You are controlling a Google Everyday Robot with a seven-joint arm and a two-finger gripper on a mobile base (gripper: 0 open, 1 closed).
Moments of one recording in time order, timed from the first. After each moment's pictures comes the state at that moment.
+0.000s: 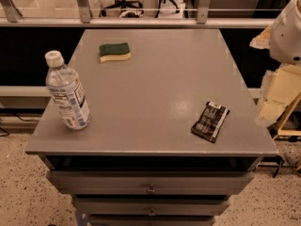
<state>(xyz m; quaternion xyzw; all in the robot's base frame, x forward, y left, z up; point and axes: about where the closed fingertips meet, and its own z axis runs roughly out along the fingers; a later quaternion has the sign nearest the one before) 0.438 -0.217 0.976 -0.60 0.78 -0.03 0.16</state>
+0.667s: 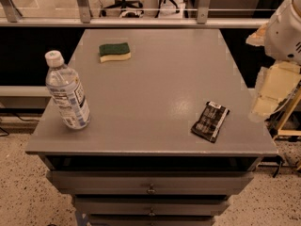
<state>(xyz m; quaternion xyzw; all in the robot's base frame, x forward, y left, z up) 0.448 -0.211 0.976 -0.60 0.78 -0.03 0.17</state>
